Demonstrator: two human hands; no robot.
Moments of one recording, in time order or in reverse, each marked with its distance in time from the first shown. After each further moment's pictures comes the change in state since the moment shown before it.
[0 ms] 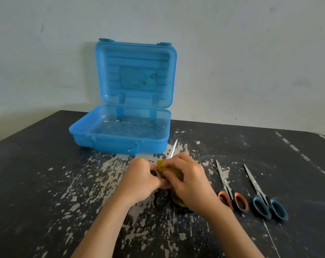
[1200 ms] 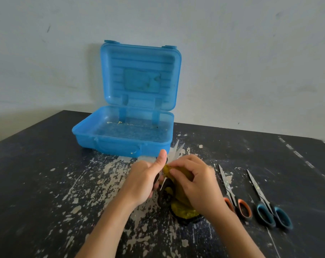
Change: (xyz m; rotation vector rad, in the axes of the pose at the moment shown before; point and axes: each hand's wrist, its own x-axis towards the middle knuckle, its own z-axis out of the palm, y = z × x) left_hand -0.001 -0.008 0.002 -0.328 0.057 0.037; right_hand 0.001 0.002 -0.006 0.068 0.125 0.057
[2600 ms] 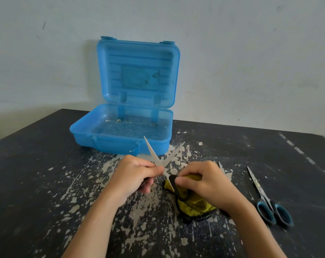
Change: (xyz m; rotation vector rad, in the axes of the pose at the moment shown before) left_hand 0.004 0.004 -0.017 -0.101 -0.008 -0.178; right_hand 0.006 0.007 -0.029 0.033 -0.361 0.221
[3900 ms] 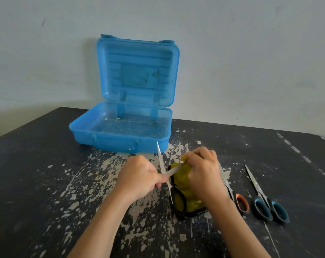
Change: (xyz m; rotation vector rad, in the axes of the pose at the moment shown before) left_hand 0.000 -0.002 0.014 0.485 0.078 0.129; right_hand 0.021 0.025 0.031 -0.414 0.611 -0.195
